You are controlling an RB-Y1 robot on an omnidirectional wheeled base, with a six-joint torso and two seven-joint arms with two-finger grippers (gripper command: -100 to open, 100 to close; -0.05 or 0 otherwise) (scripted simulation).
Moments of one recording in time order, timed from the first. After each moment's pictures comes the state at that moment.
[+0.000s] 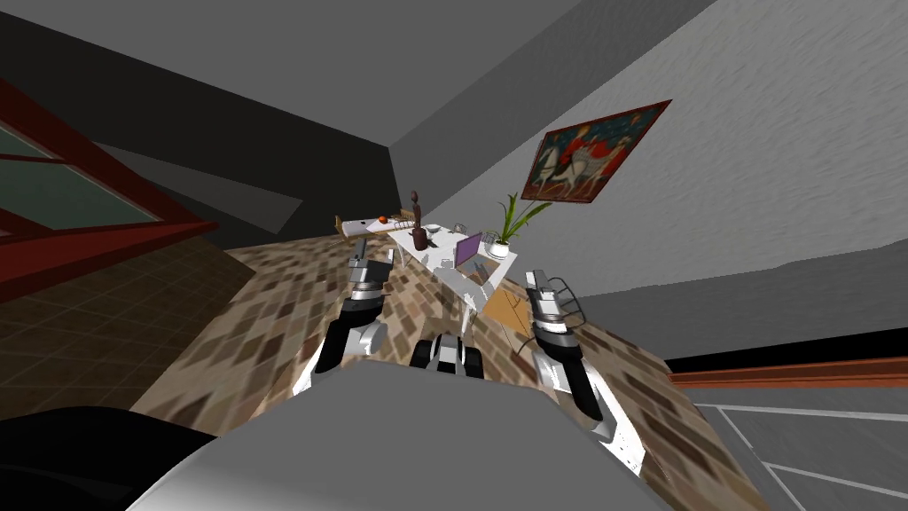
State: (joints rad) left arm 0.48 0.04 -0.01 -2.37 0.08 -0.40 0.17; right arm 0.47 -0.29 -0.08 -2.18 0.09 -0.58 0.08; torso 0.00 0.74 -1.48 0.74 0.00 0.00
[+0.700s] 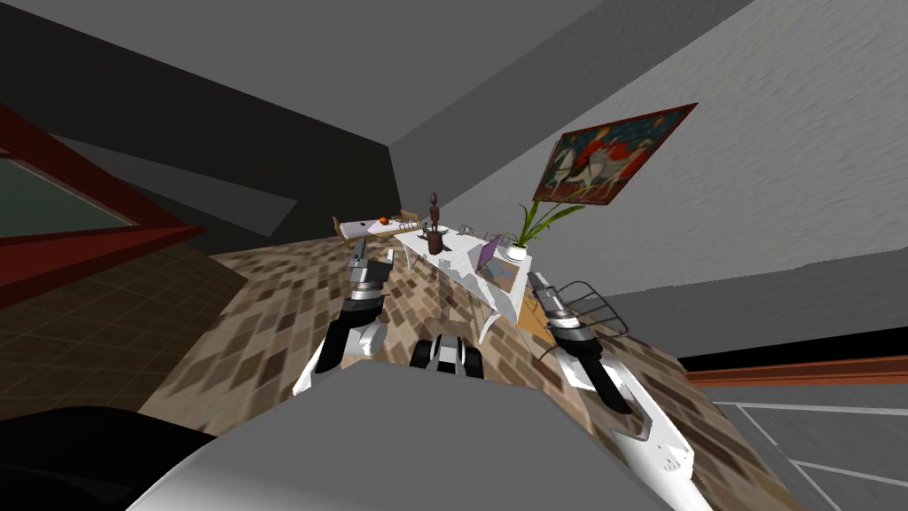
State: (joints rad) left arm 0.48 0.04 -0.01 -2.37 0.08 -0.40 0.17; right arm 0.45 -0.50 -0.19 -2.09 0.19 -0.54 0.21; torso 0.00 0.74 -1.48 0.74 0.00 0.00
